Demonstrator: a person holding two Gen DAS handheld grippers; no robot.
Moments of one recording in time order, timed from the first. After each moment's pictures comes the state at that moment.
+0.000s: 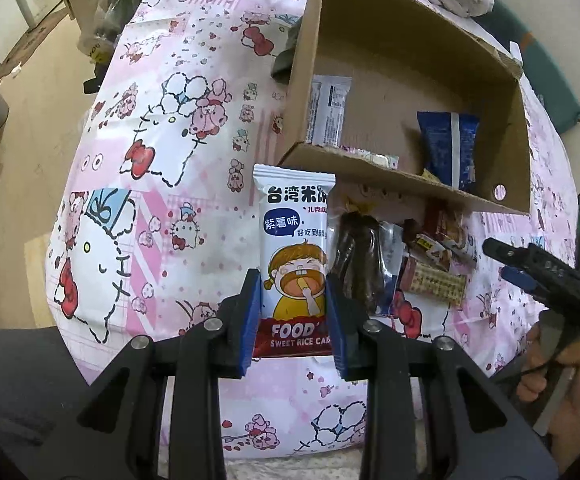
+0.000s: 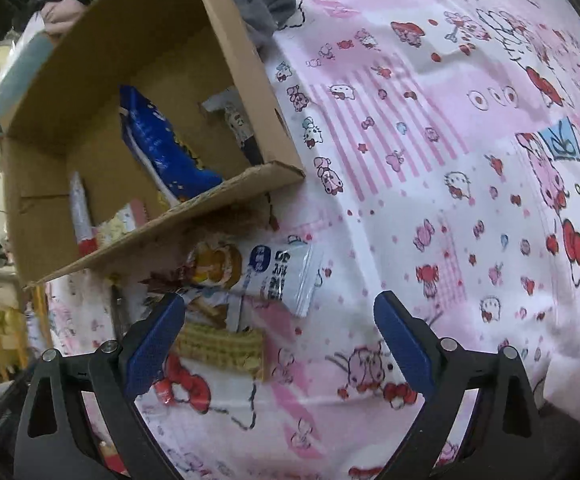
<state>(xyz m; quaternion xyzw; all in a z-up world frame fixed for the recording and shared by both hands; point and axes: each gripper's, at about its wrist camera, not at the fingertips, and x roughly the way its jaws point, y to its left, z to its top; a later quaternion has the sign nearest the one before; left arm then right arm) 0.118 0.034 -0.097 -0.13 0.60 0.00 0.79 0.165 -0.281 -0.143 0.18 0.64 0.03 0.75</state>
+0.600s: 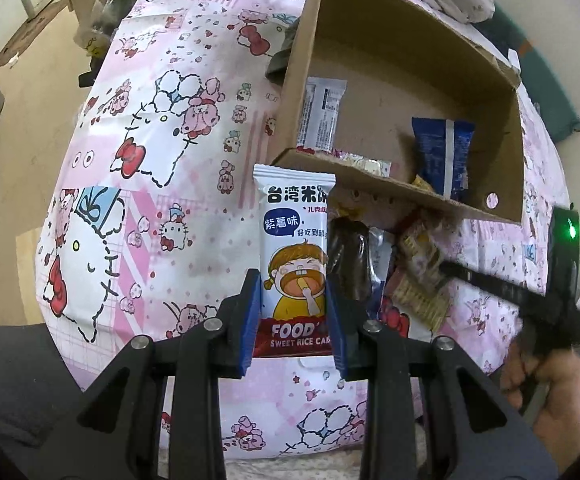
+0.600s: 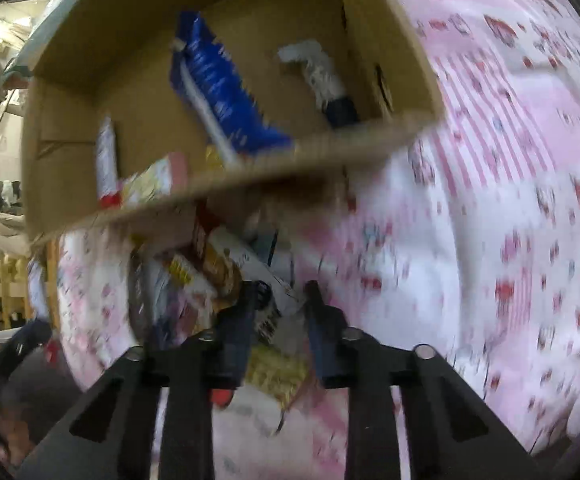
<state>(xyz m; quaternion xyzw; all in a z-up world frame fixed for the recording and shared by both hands) 0.120 0.037 -0.097 -0.15 0.60 -0.01 0.79 0.165 -0.245 -0.154 0.16 0.66 0.12 0.72</state>
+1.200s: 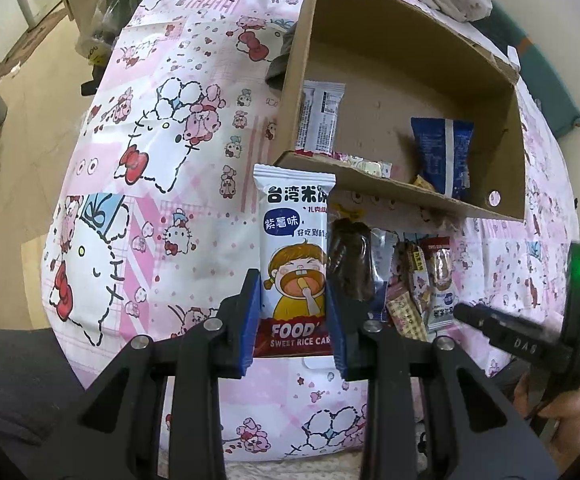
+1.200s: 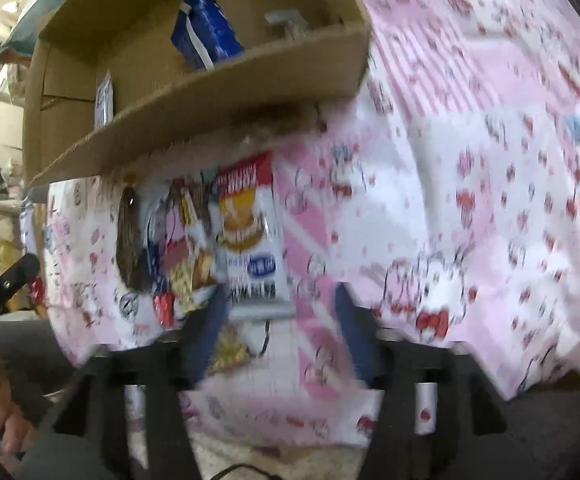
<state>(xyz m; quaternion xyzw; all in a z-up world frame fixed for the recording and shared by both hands) 0.118 0.032 -0.097 -0.13 0.60 0.00 0.79 0.126 -0.248 -0.135 0.10 0.68 0.09 0.72</state>
